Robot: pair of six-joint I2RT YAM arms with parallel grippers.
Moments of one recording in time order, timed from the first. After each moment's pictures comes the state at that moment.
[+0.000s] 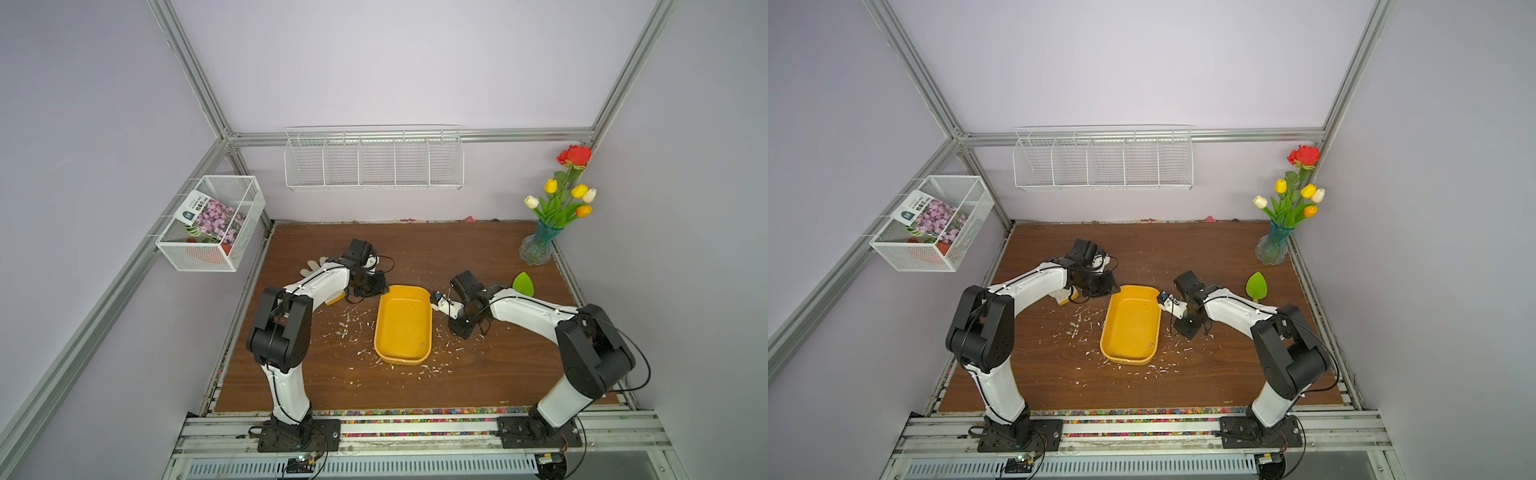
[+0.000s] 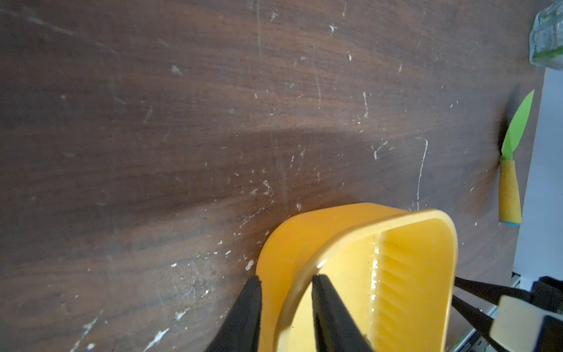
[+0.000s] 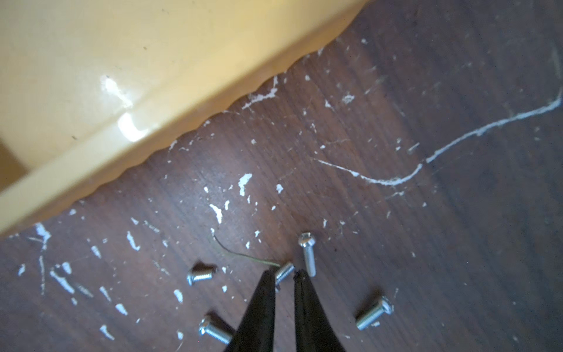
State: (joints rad) left arm -0.43 1.87 1.31 -0.55 0.38 -0.40; right arm 0.53 1.65 0.99 -0.65 -0.13 -0.42
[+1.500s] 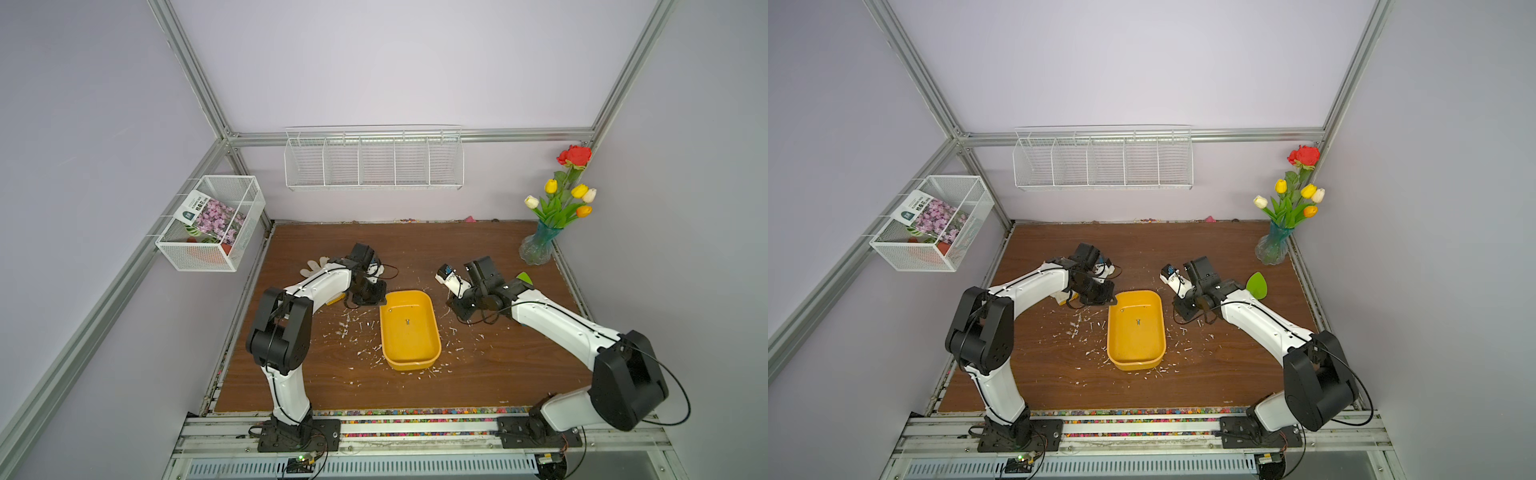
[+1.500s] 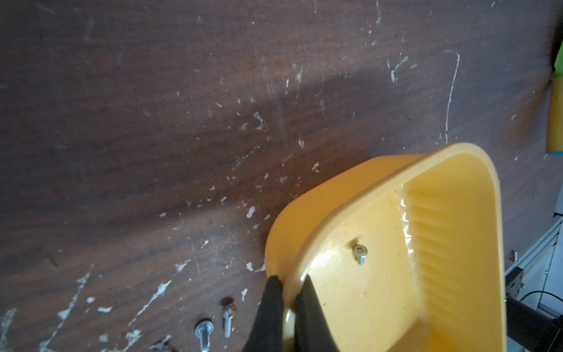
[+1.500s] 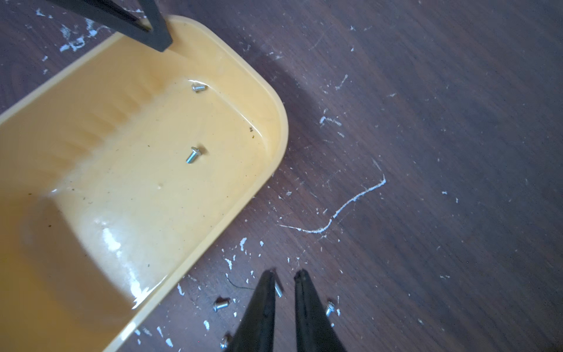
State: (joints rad) left arm -0.45 1.85 1.30 -0.69 0.39 -0.25; right arm 0.52 1.47 1.03 -0.54 -0.19 -0.28
